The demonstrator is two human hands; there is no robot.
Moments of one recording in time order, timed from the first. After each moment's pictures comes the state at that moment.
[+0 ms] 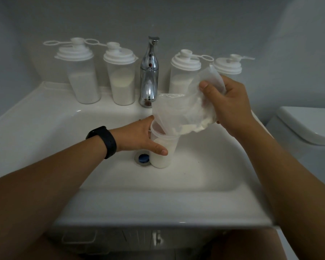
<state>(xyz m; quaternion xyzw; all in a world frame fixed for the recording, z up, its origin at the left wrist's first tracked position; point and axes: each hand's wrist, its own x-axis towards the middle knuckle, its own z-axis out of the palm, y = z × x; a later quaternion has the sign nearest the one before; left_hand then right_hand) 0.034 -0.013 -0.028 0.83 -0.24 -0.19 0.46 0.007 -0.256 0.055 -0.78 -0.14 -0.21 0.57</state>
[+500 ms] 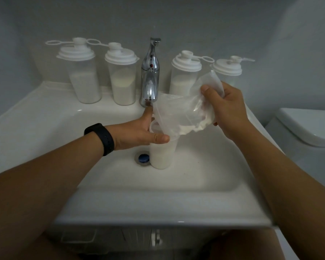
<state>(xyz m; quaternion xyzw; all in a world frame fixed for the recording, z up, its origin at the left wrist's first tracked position) 0.028 -0.013 -0.014 0.76 -0.25 -0.24 0.55 0.014 -0.256 0.044 -0.78 -0.08 -0.19 0.59</state>
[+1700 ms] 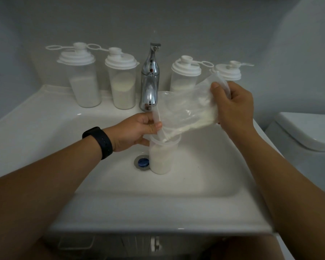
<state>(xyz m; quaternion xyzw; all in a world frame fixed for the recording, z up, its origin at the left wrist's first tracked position) 0.027 -0.016 -0.008 0.71 -0.15 -0.20 0.66 0.031 -0.266 0.040 -0.79 -0.05 -0.31 0.53</state>
